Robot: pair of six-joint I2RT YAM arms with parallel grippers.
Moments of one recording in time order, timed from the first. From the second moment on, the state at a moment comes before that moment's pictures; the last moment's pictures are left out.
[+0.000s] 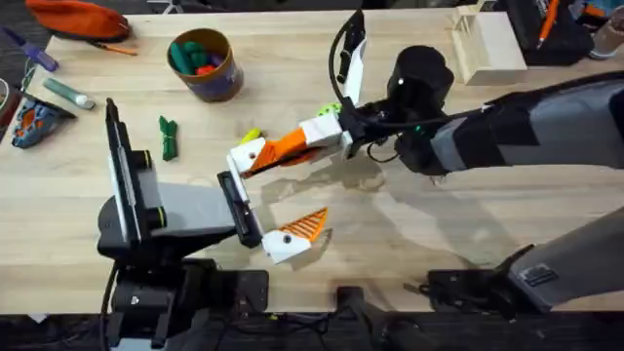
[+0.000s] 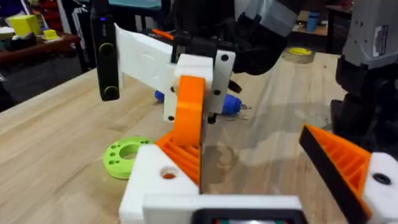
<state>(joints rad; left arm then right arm) -0.02 0.01 0.01 -0.12 1.12 0.10 0.56 1.78 0.67 1.05 -1.29 1.33</state>
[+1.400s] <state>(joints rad) -0.02 0.01 0.01 -0.11 1.10 0.09 0.57 1.78 0.67 1.05 -1.26 1.33</state>
